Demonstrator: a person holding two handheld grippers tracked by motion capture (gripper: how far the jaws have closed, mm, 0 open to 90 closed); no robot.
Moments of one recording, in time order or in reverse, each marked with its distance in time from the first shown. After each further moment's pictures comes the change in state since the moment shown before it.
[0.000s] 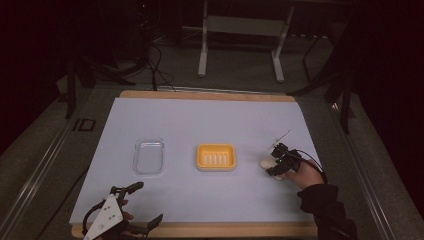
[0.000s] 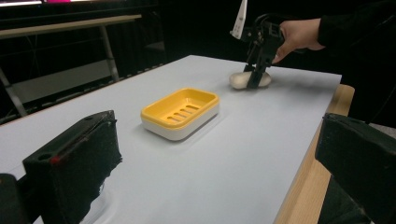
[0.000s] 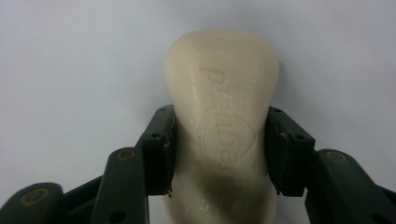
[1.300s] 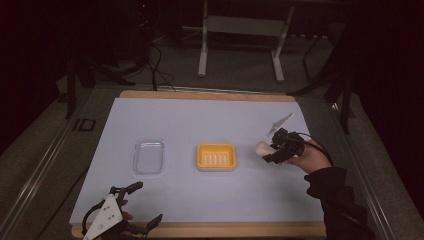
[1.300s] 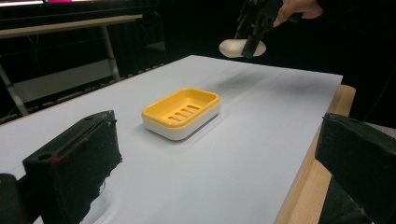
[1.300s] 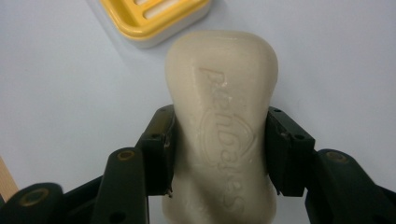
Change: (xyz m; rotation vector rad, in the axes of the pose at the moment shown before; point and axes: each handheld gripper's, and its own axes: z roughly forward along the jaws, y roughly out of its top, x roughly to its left) left arm 0.000 0.000 -0.001 0.002 0.003 -0.001; right arm 0.011 0.039 -0.066 -0.115 0.065 -0.246
